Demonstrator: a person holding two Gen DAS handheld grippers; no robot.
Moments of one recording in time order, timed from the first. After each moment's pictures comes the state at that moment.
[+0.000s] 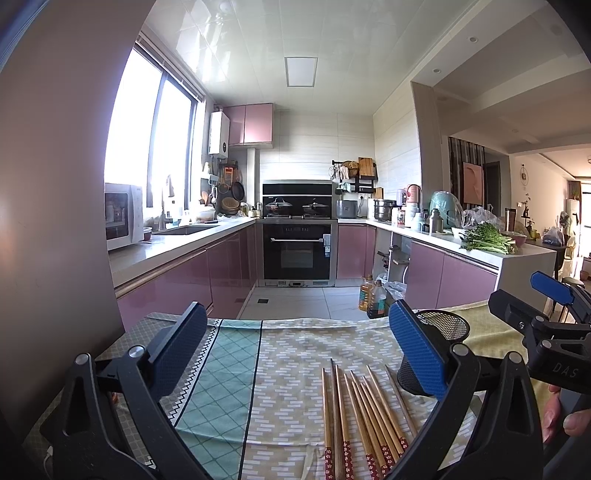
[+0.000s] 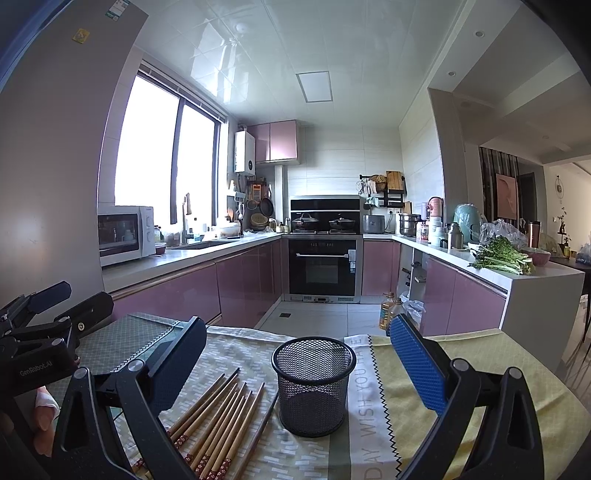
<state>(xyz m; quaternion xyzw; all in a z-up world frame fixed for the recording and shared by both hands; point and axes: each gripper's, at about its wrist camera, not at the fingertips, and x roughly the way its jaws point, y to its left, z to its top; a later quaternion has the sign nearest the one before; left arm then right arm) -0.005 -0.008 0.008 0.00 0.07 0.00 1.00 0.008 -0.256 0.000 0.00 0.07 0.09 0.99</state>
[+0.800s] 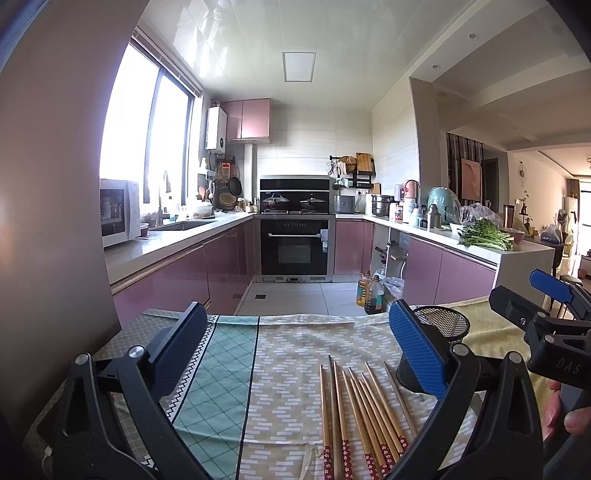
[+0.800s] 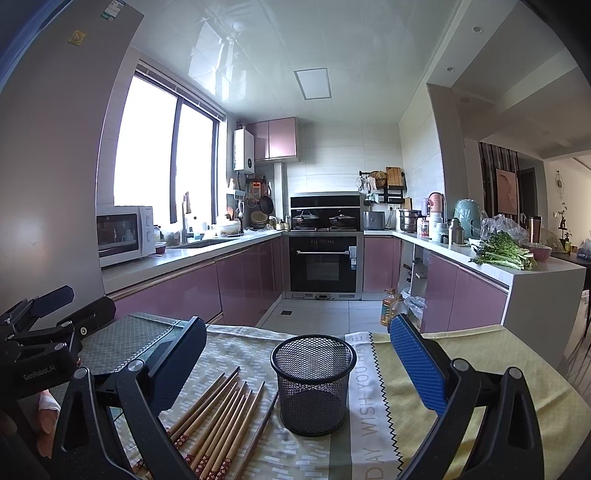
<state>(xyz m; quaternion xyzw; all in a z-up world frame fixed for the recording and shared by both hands) 0.000 -0.010 0.004 0.00 0.08 -0.01 1.00 0.010 -0.255 -0.004 0.00 0.07 0.09 0.99</state>
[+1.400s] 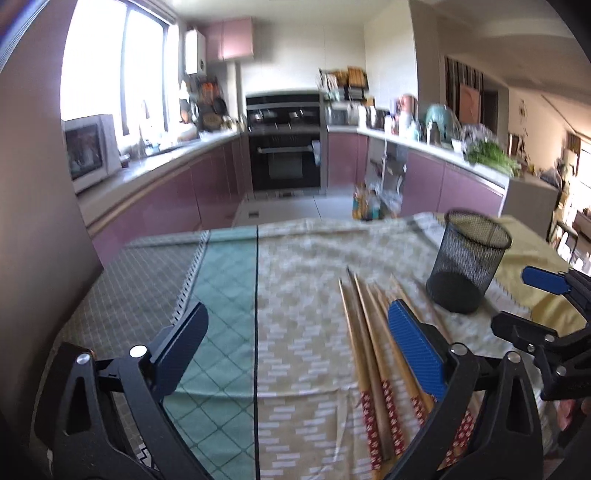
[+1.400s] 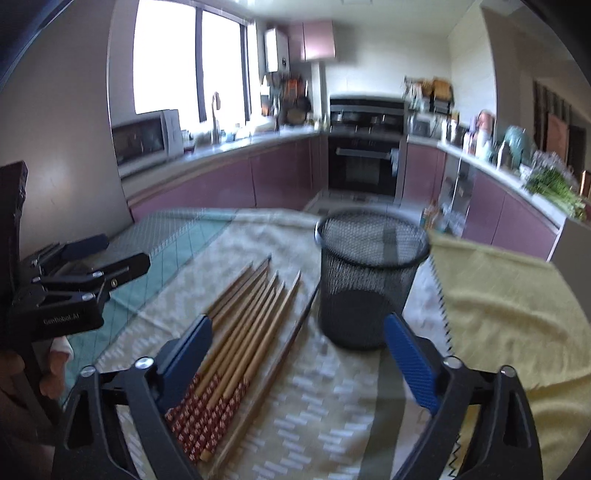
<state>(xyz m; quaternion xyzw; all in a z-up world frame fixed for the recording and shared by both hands) 0.065 0.012 -0.050 0.03 0.27 -0.03 0.96 0.067 -0.224 -0.063 -0.03 0.31 0.17 0.94</state>
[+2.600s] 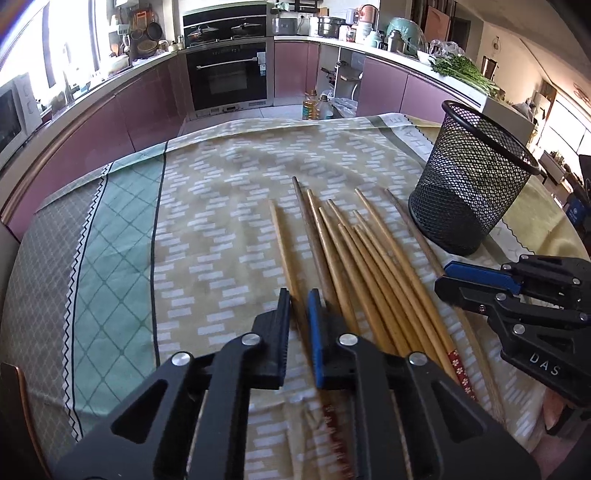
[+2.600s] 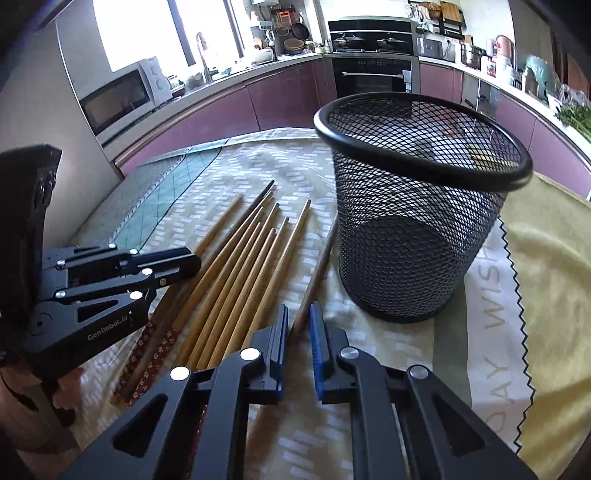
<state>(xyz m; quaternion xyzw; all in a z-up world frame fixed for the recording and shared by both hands) 0.154 -0.030 -0.117 0.04 0.44 -0.13 0.88 0.125 -0.217 -0.107 0.02 0.44 0.19 0.88</state>
